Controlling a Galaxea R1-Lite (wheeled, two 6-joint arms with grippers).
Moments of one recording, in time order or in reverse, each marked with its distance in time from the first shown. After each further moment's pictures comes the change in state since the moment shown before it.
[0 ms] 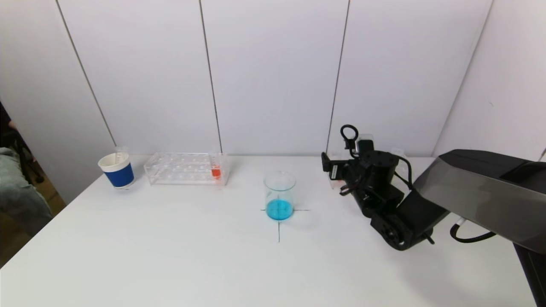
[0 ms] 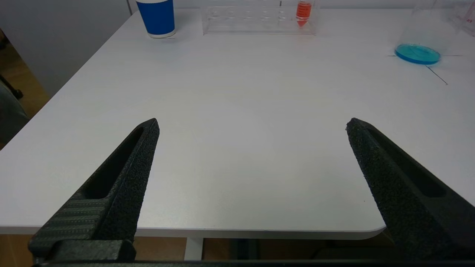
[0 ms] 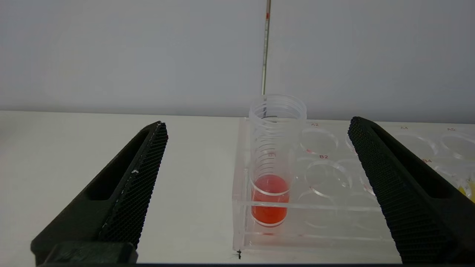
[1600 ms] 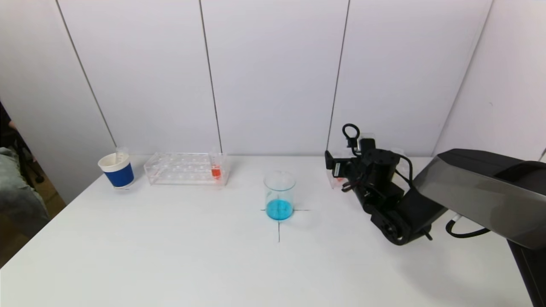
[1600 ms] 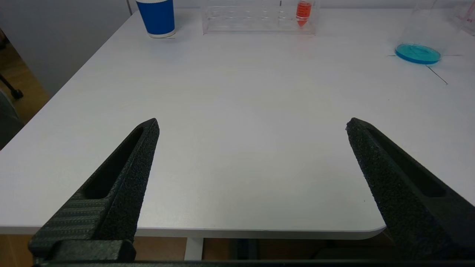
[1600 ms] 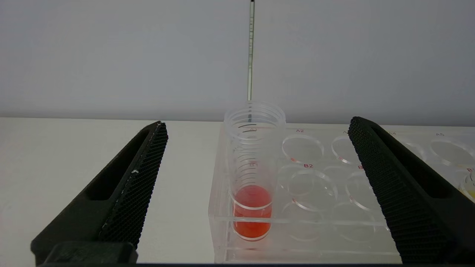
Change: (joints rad) left arm 0.000 0.000 0.000 0.000 0.000 0.000; right arm -0.026 0.025 -0.038 0.008 0.003 -0.010
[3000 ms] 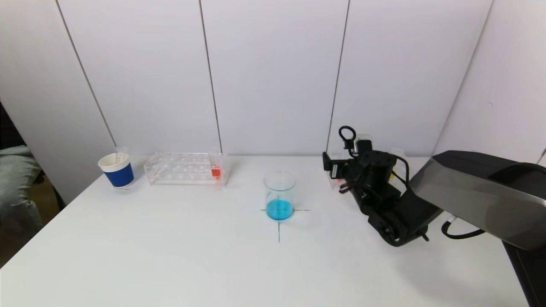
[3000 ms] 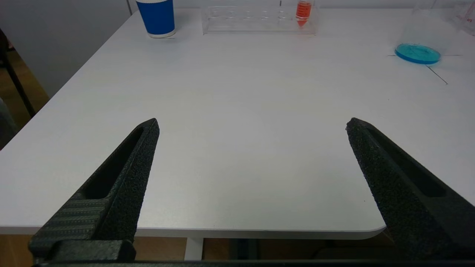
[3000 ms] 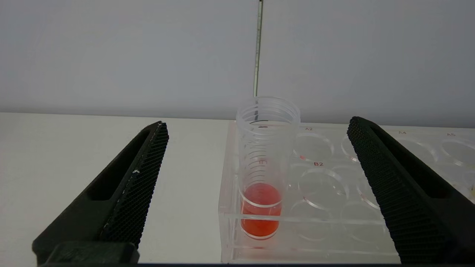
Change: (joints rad) left arm 0.000 0.000 0.000 0.000 0.000 0.000; right arm 0.010 0.014 -0.008 -0.009 -0.001 -0.010
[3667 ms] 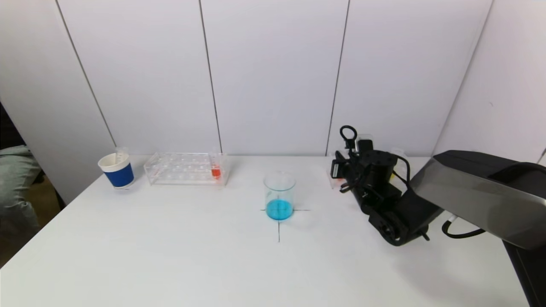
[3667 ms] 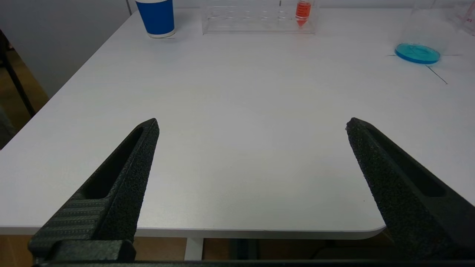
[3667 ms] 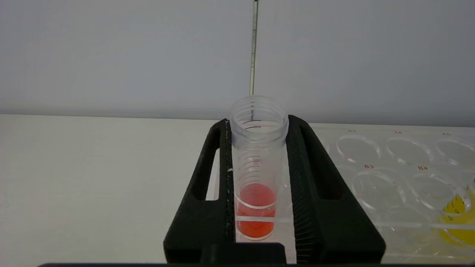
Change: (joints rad) left arm 0.000 0.000 0.000 0.000 0.000 0.000; right arm -0.001 0.000 -0.003 0.002 -0.001 0.001
